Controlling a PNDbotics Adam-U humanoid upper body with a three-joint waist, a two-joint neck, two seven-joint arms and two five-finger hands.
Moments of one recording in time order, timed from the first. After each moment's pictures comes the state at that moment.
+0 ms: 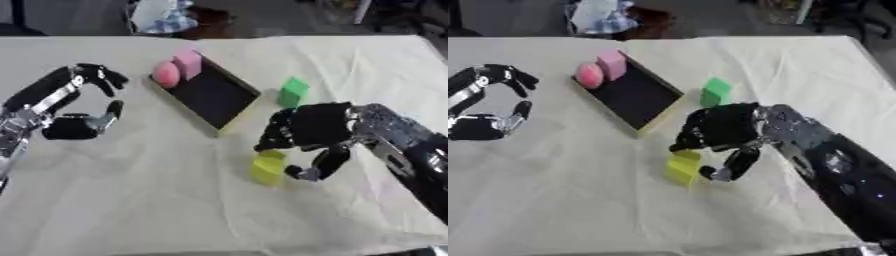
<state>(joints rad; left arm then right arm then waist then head) -0.36 0.63 -0.15 -1.67 -0.39 -0.19 -0.33 -0.72 -0.49 0.60 -1.38 1.12 -0.85 0.31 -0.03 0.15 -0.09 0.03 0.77</state>
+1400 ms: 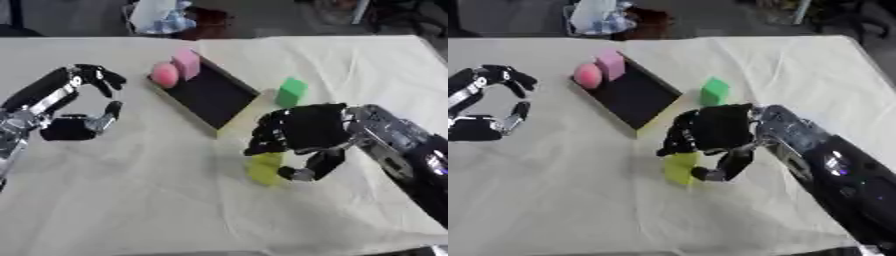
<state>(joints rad) -0.36 0.62 -0.15 -1.67 -0.39 -0.19 -0.34 -0.70 -0.49 0.62 -1.43 1.06 -0.87 0.29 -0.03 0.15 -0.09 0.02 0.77</state>
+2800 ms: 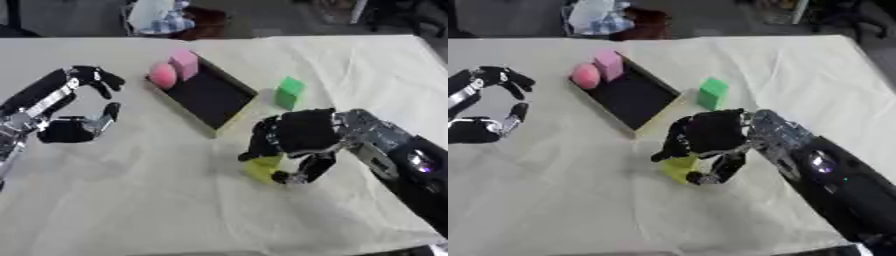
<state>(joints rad) -0.37 0.61 -0.16 -1.67 -0.38 -0.19 -0.34 -0.75 -0.46 0.61 -1.32 1.02 -0.91 0.21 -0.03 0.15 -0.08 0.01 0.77</state>
